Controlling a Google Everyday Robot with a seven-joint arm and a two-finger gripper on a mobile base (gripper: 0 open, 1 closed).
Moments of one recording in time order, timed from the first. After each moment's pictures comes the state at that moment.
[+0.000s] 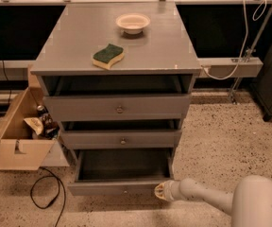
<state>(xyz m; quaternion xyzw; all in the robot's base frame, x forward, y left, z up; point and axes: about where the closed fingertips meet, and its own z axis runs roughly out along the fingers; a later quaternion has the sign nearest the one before) 0.558 -0.118 0.151 -0.69 0.65 0.07 0.31</state>
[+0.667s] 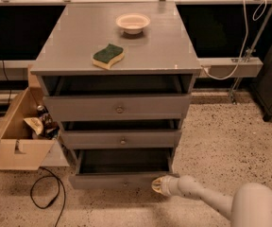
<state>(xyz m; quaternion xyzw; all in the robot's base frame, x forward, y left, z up) 0.593 -0.106 0.150 -0.65 0.67 0.07 0.36</state>
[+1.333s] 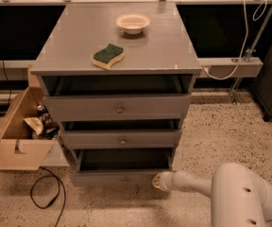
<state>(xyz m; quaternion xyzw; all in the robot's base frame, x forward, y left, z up) 0.614 -0.114 0.143 -0.65 0.69 0.04 0.31</state>
